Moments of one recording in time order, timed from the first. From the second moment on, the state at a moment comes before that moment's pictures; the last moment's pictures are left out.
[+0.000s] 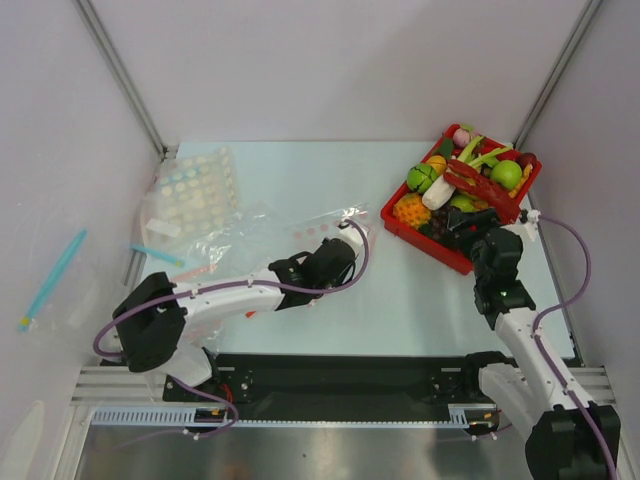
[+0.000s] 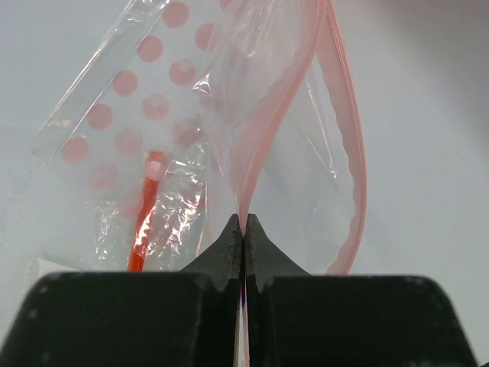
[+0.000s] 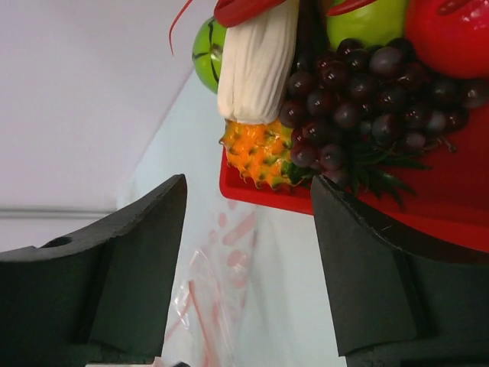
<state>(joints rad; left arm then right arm) -1.04 1.52 0.97 -0.14 -0.44 -0.19 0.12 0.82 0.51 0.08 0.20 0.92</state>
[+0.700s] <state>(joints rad) -1.04 1.48 0.96 -0.14 -0.42 -0.20 0.10 1.20 0.67 0.15 0.39 1.51</state>
